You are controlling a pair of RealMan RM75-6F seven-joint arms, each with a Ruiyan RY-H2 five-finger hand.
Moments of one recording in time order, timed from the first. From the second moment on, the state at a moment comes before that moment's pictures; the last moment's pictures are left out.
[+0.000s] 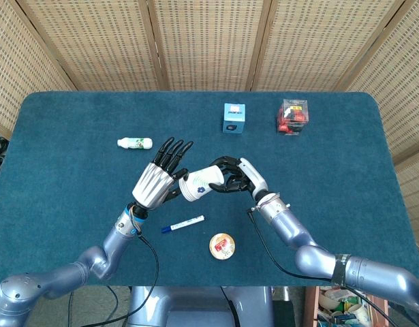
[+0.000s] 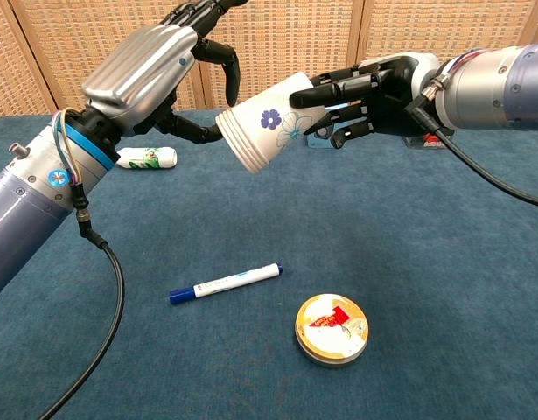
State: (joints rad) left arm -0.81 -1.92 -0.18 -0.90 1.65 1.49 0.01; right arm 0.83 -1.42 0.48 -1.69 -0.63 0.65 0.46
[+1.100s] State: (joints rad) left arm -0.82 -1.94 -0.19 -0.86 1.64 1.50 0.00; right arm 0.82 -1.41 0.49 -1.68 -0.64 0.64 0.49
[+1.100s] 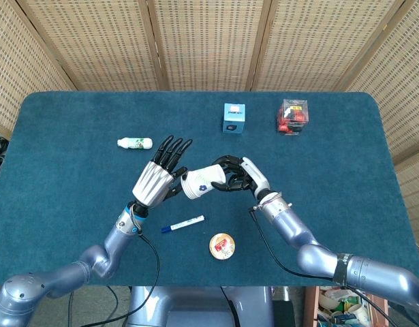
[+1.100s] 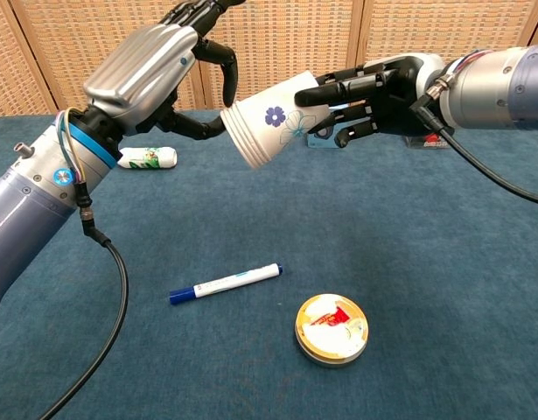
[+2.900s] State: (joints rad) left arm -0.74 -1.81 -0.16 -0.86 1.62 1.55 -0.03; right arm 0.79 -1.37 0.48 -1.63 -0.67 0.65 0.49
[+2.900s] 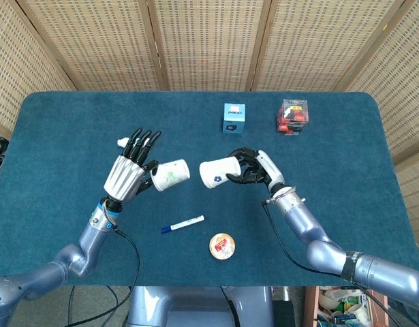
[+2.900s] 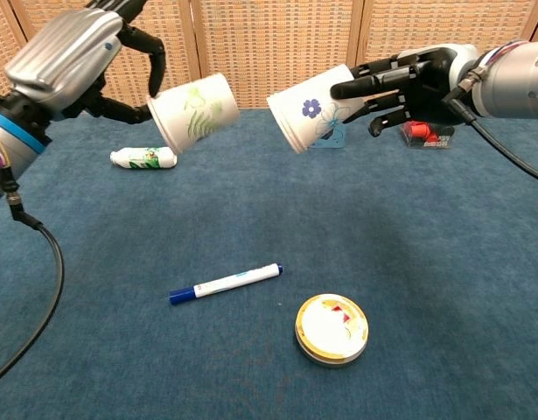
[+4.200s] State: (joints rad) left arm -0.66 -1.45 0.07 -0.75 1.73 1.33 0.01; right arm 0.70 -1.39 0.20 -1.39 -1.13 0.95 0.00
